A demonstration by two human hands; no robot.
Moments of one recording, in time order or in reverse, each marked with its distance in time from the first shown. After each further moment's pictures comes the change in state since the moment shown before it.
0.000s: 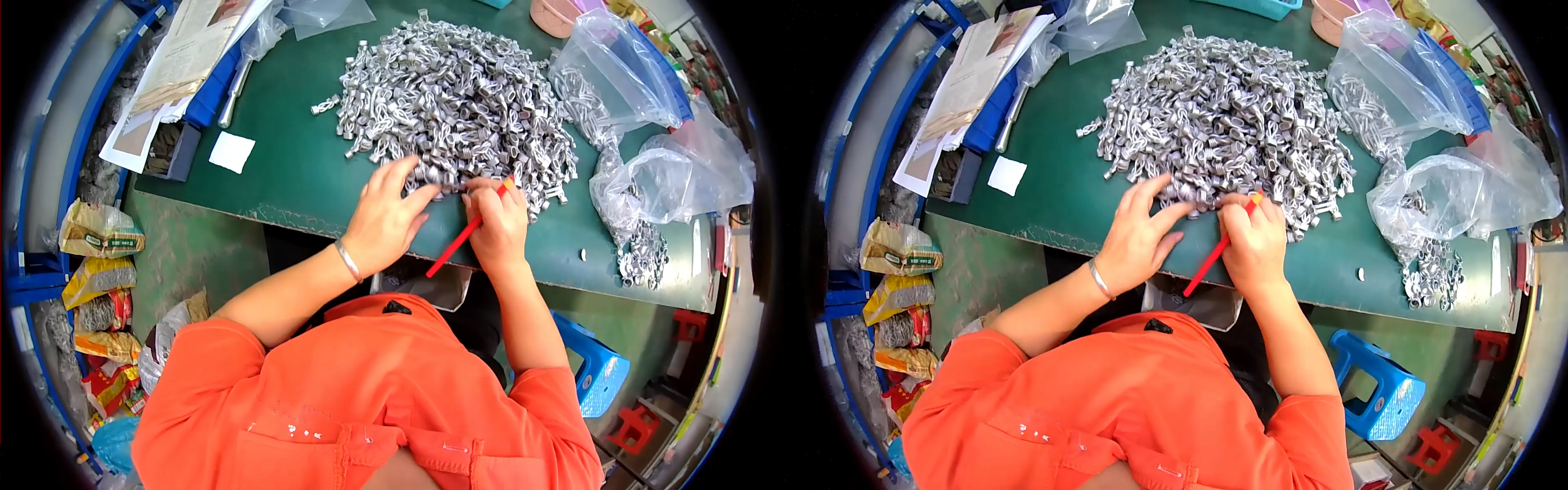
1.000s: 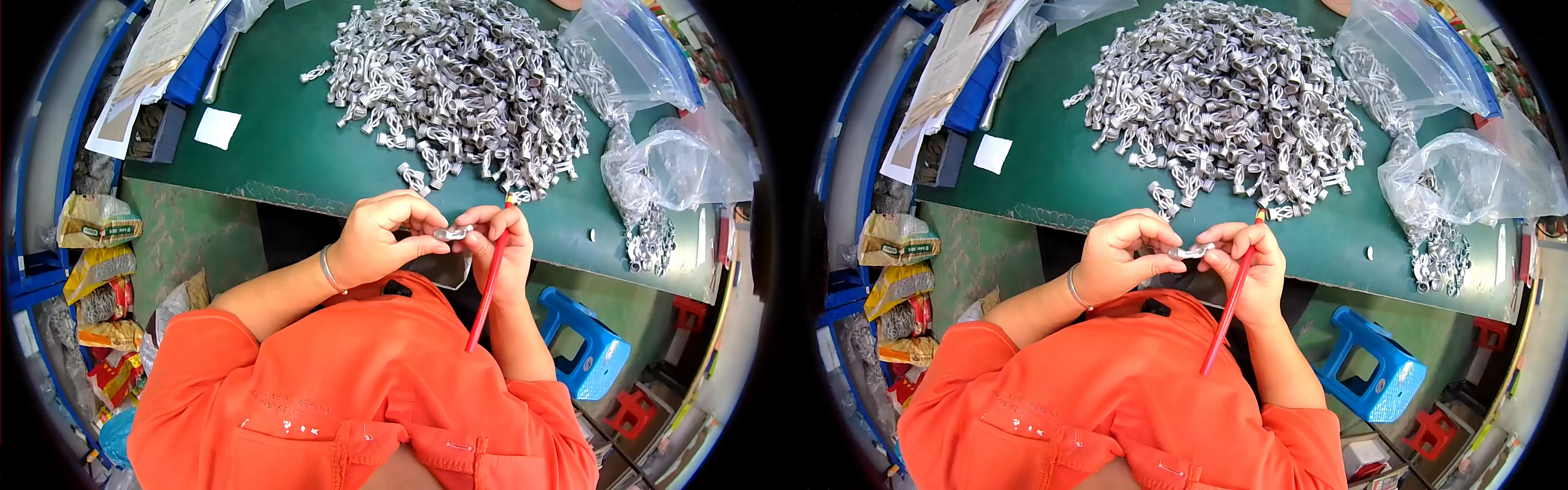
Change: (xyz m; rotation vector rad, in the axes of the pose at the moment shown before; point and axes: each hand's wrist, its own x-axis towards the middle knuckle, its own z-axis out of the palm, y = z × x) left_hand -0.023 0.024 -0.014 -0.954 -0.111 -0.260; right_hand -0.058 -0.036 -0.012 1.541 0.081 0.759
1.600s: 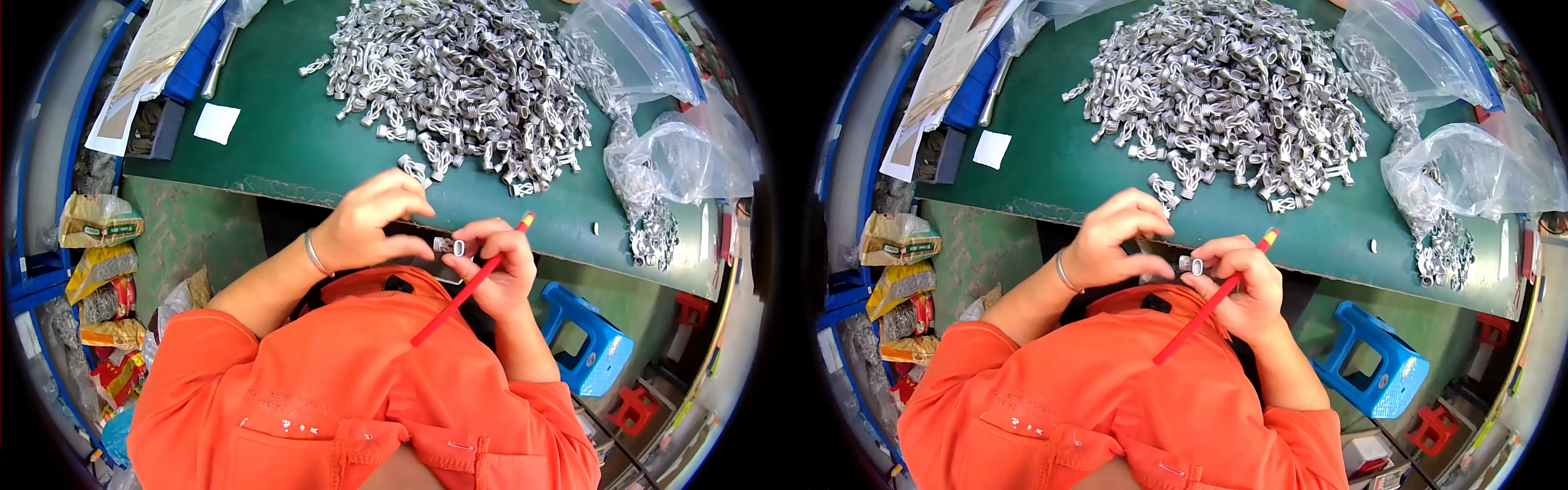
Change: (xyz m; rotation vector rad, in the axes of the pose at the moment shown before) left_hand 0.005 -0.004 -0.023 0.351 -0.122 0.254; right_hand -0.013 -0.015 0.006 -0.625 -0.192 -0.355
